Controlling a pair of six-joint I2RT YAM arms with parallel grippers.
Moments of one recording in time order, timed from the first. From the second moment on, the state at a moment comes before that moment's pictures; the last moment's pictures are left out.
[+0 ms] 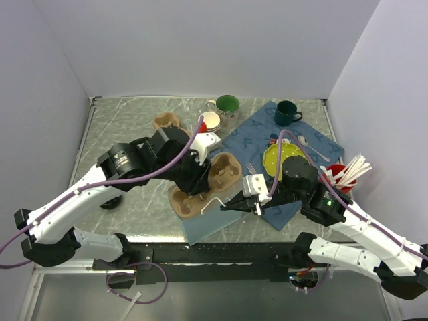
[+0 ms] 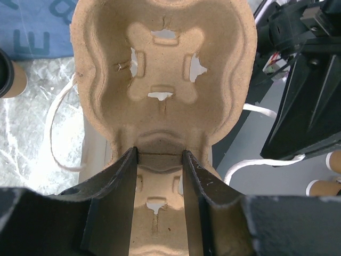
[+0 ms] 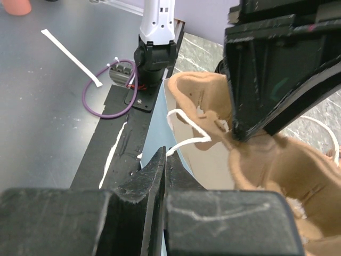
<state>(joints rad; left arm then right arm) -1.02 1.27 1.64 -1.08 0.13 -0.21 0.95 0.80 0.99 -0.40 -0.76 -0.40</state>
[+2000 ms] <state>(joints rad) -1.18 1.35 1.57 -1.03 -0.21 -0.21 0.95 0.78 0.96 -0.42 -0.75 -0.38</state>
